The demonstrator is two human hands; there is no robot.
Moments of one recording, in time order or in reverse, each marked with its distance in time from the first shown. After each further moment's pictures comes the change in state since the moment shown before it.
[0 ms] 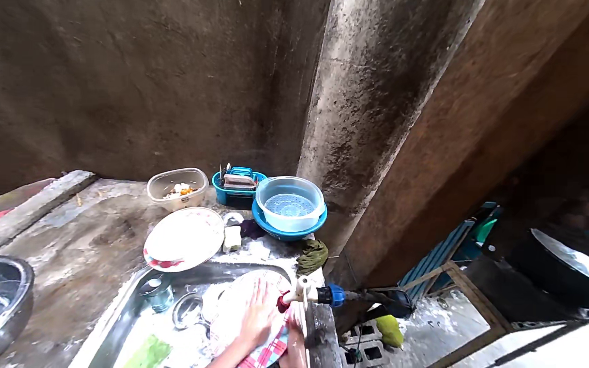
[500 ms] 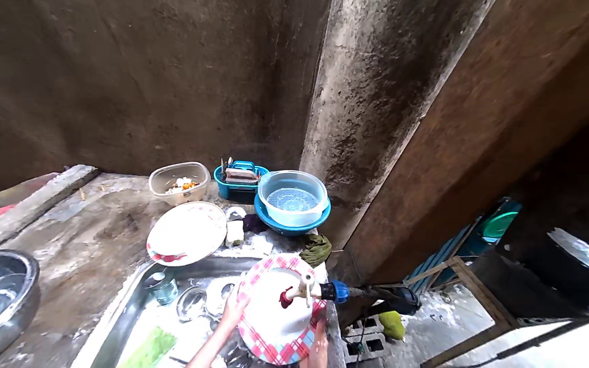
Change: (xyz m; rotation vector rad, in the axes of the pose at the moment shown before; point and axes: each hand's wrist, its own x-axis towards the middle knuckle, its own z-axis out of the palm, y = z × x) left_hand -0.018 -0.036 -0.027 -0.870 0.376 -0.257; right_hand -0.015 -0.018 -0.029 -0.037 0.132 -0.199
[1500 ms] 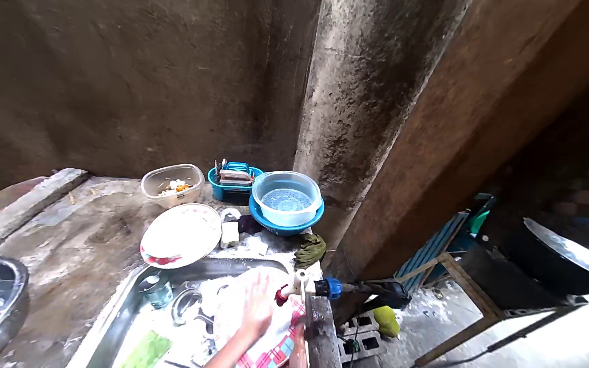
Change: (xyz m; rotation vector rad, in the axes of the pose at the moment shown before) left_hand -0.010 0.028 0.054 0.928 -0.303 0.232; right_hand -0.024 0.017 0.012 -0.069 -0.075 0.117
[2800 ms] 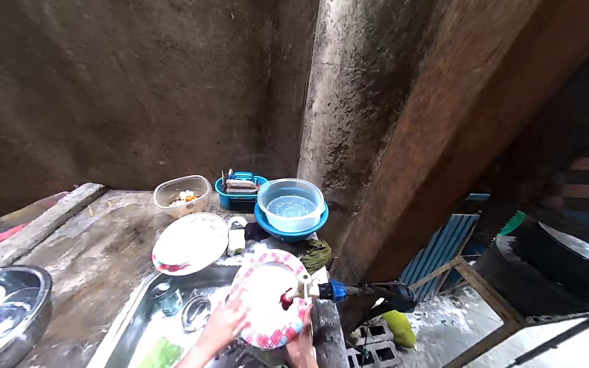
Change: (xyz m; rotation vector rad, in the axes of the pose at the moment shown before) left_hand -0.039 -0.096 -0.042 0.245 0.253 0.515; right_hand 0.070 0.020 0.006 0.396 -0.182 0.073
